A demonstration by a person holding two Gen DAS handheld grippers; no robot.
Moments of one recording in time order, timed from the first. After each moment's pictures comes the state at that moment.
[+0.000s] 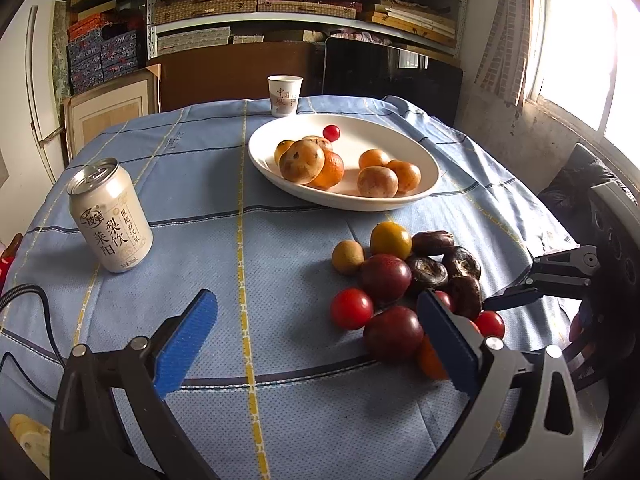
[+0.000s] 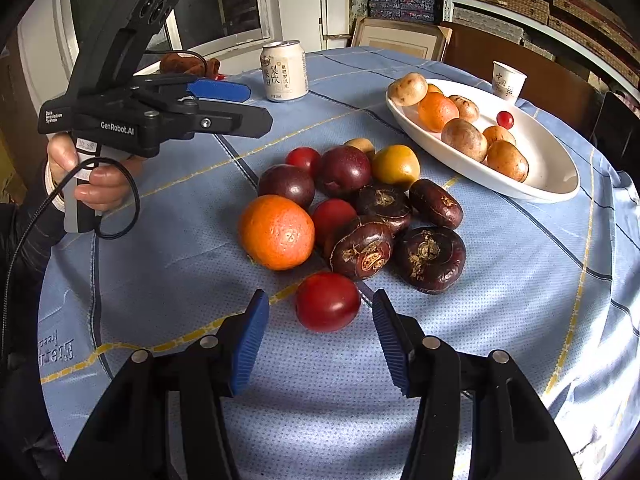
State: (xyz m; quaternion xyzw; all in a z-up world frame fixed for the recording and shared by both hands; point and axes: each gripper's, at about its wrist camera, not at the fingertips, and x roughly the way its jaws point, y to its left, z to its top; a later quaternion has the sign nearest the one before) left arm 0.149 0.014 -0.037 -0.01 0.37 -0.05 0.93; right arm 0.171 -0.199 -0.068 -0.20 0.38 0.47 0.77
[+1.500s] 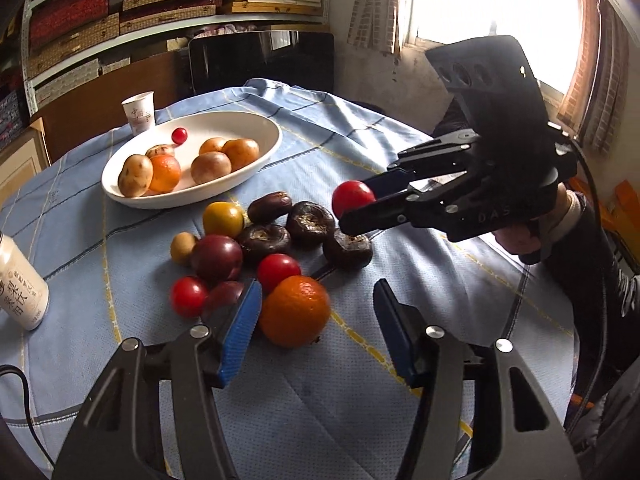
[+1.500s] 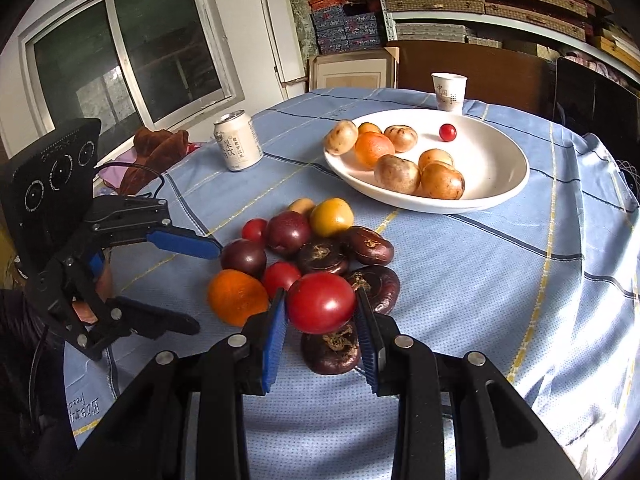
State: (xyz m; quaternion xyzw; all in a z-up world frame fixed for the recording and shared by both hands) left arm 0.123 -0.066 -0.046 0.09 0.37 -0.26 0.89; right arm 0.202 -0.234 -0.042 -0.08 0.36 0.45 0.81
